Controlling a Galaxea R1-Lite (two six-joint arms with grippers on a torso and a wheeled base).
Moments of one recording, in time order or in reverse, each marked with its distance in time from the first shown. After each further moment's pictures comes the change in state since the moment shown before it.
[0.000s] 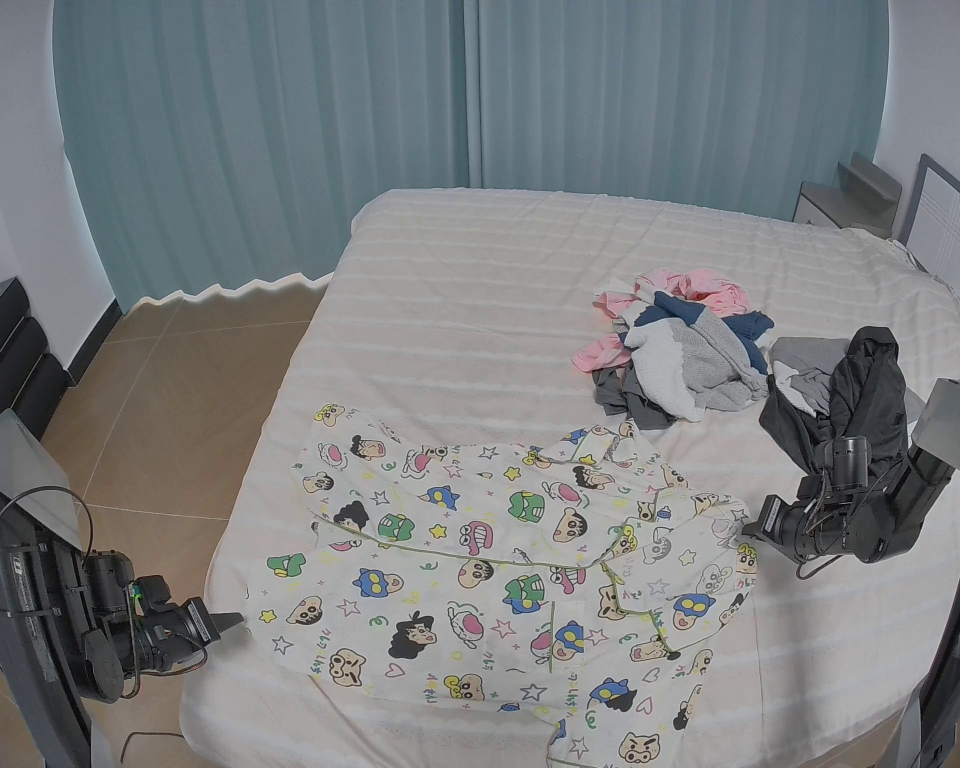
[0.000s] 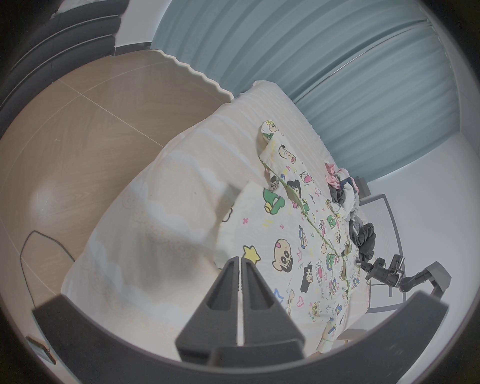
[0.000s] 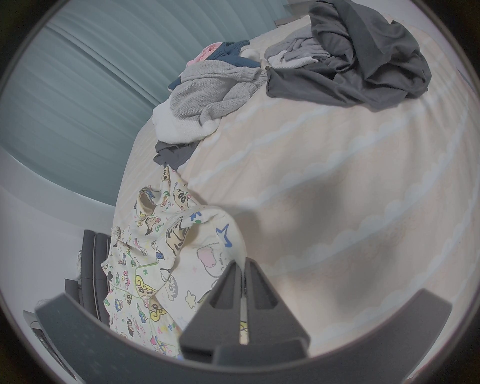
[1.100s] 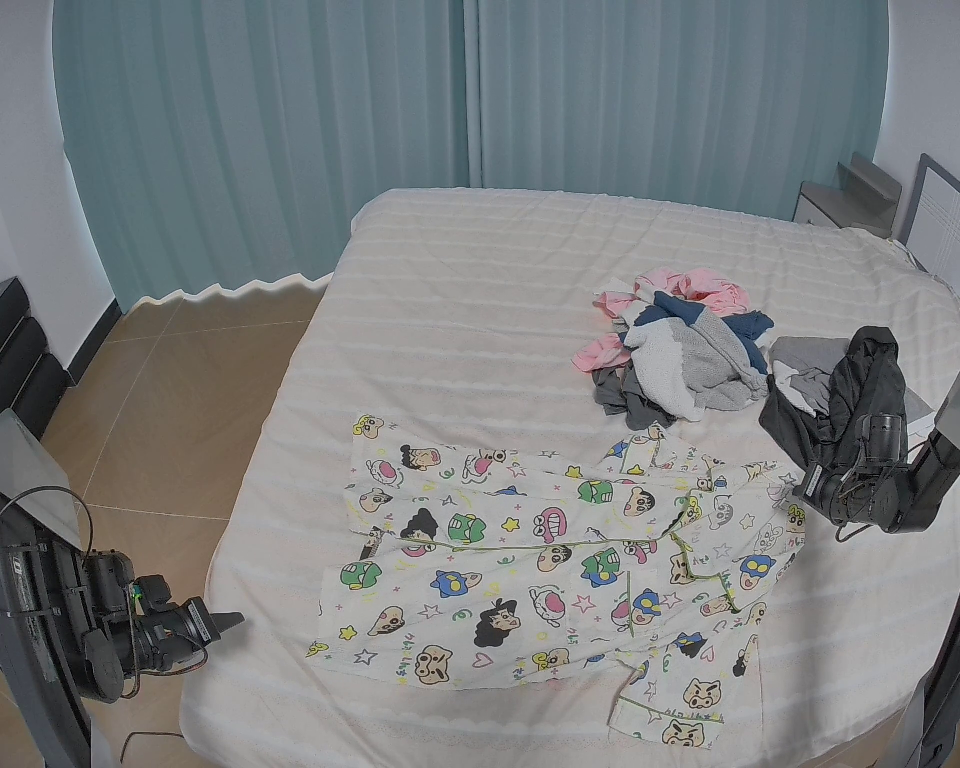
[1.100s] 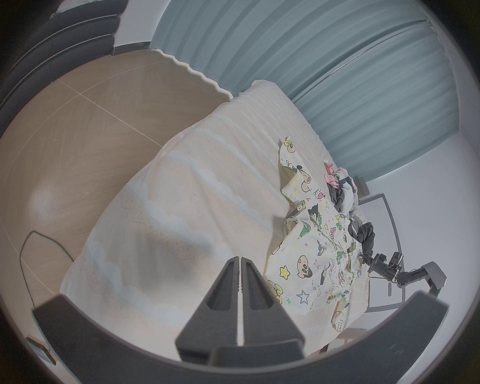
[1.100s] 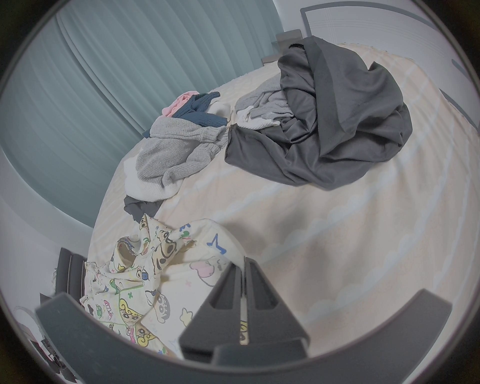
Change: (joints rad) left arm -0.002 -0.001 0.000 0.000 -0.005 0.000; right arm -0.181 0.039 -0.148 0.000 -0.062 -0.112
